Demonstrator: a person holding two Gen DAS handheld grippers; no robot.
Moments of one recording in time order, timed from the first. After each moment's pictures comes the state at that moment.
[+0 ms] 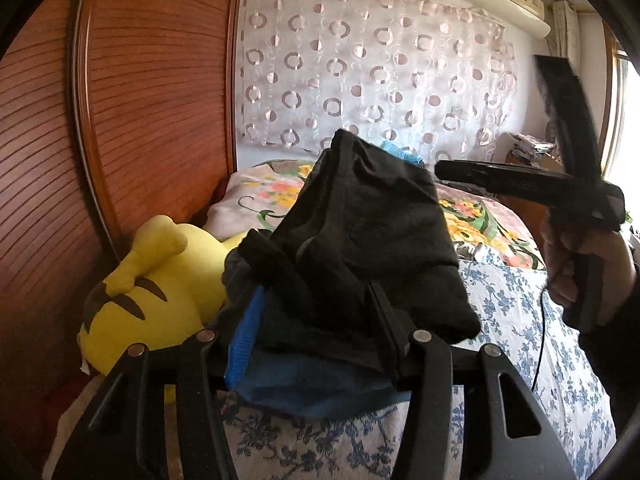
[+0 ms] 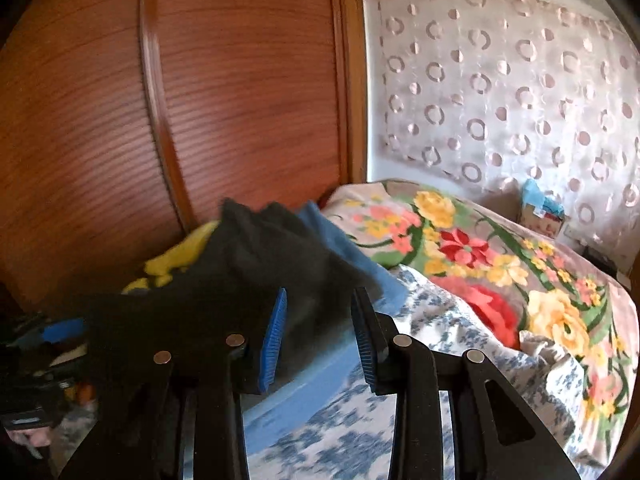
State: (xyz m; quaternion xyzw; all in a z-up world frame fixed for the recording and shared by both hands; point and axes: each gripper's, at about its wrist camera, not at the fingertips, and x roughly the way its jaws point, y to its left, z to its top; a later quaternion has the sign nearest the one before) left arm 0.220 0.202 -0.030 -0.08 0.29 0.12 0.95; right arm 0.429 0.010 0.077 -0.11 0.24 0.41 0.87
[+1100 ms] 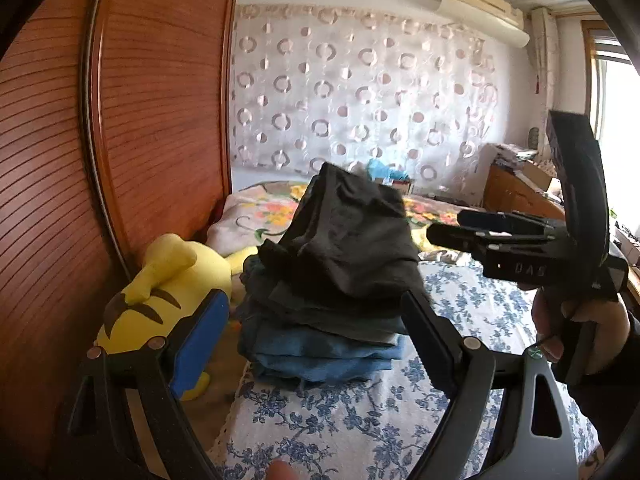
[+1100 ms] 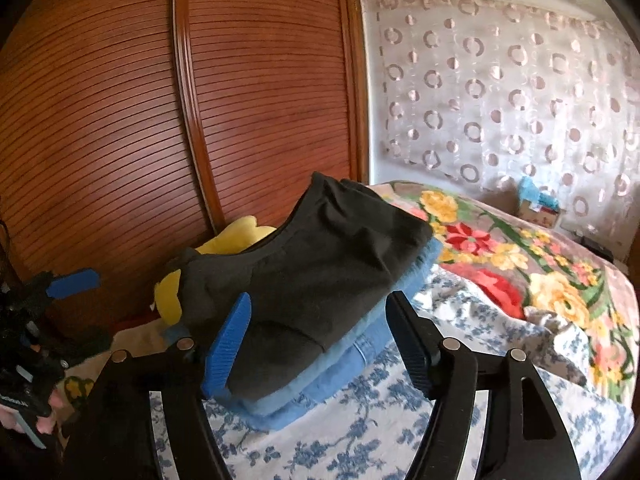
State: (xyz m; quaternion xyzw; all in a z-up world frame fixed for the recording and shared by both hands) left arm 0.158 0.191 -0.001 -0.07 0.25 0.10 0.96; right arm 0.330 -0.019 0.075 -0.10 0.23 0.39 0.89
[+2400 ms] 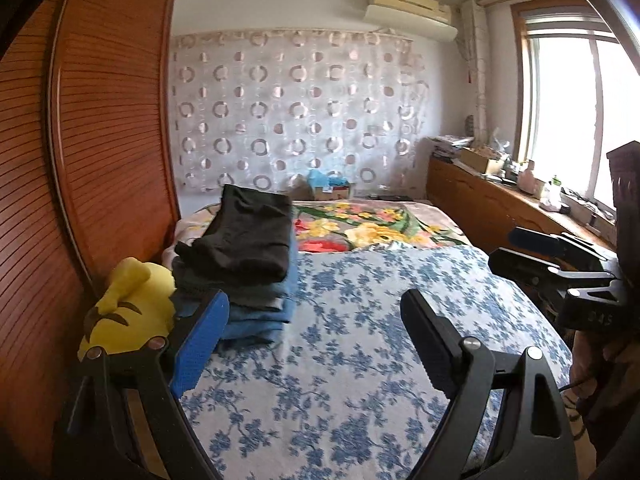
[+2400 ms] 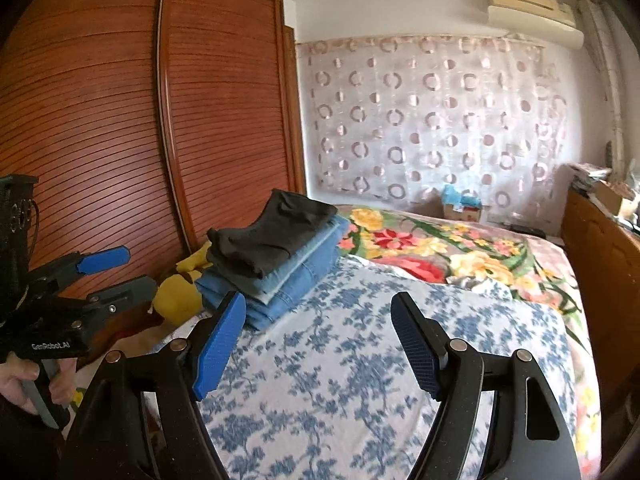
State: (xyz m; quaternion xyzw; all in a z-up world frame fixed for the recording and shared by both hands) left arm 0.076 0.086 0.033 -0.02 0.23 0.00 0.97; right arm 0.117 -0.130 0.082 -0.04 0.18 0.29 0.94
